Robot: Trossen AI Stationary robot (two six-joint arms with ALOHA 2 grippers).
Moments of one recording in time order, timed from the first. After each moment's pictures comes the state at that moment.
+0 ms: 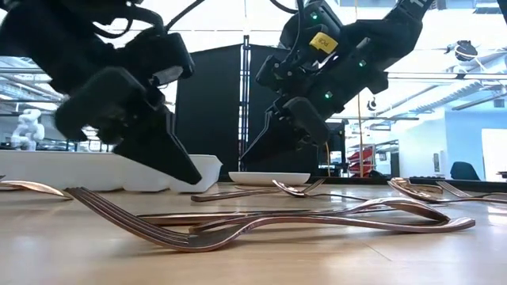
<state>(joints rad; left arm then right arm) -0.47 1.78 0.78 0.12 -0.47 -0.42 0.07 1.88 0.94 0.29 0.10 -0.12</state>
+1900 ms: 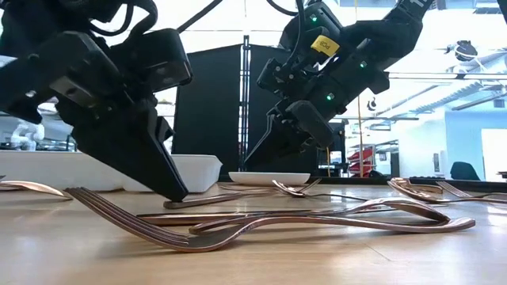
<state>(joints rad) -0.51 1.84 0.79 0.08 -0.22 -0.52 0.07 1.88 0.94 0.26 0.10 -0.12</state>
